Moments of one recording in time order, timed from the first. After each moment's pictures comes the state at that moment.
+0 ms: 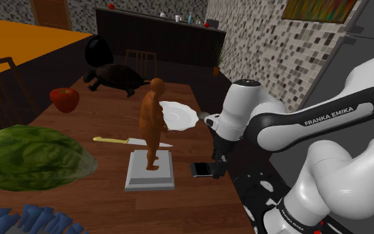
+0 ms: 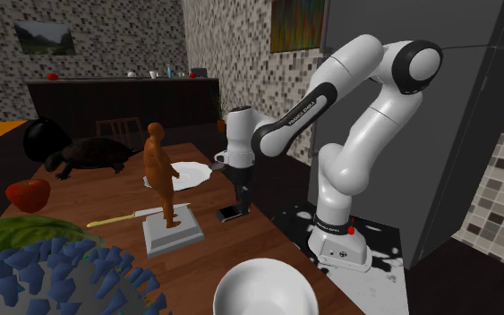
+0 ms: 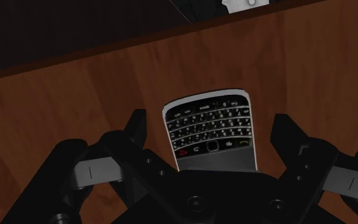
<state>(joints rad) 0.44 -0.58 0.08 -2.89 0.08 2.31 -0.31</state>
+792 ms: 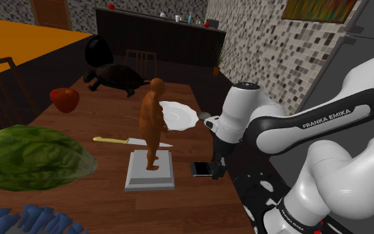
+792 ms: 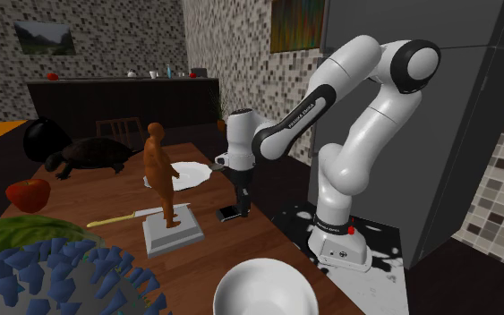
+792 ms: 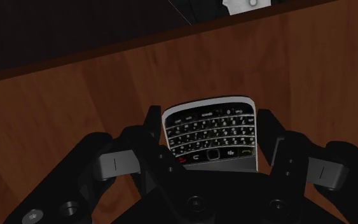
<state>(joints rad) 0.44 -0.57 0.08 -2.90 0.08 2.34 -0.31</state>
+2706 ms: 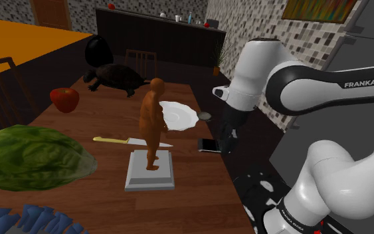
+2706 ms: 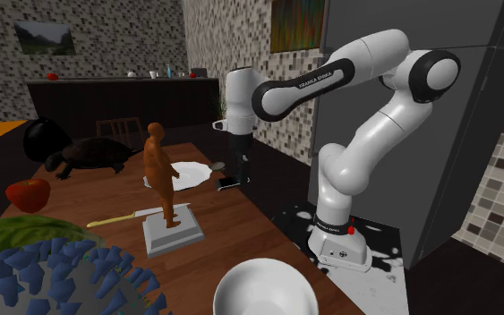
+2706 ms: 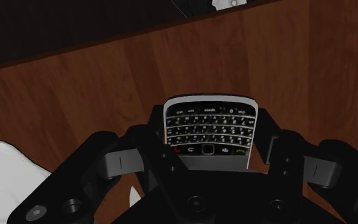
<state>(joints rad) 0.44 -0.74 0.07 -2.70 0.07 1.96 -0.30</state>
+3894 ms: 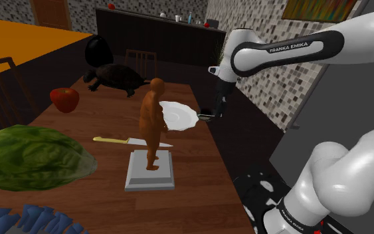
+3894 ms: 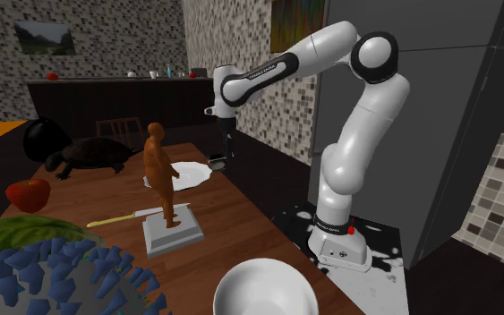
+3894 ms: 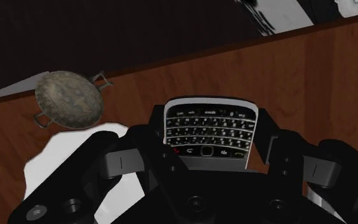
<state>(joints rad) 0.28 -0.37 -0.23 -2.39 -0.07 2.02 -0.66</state>
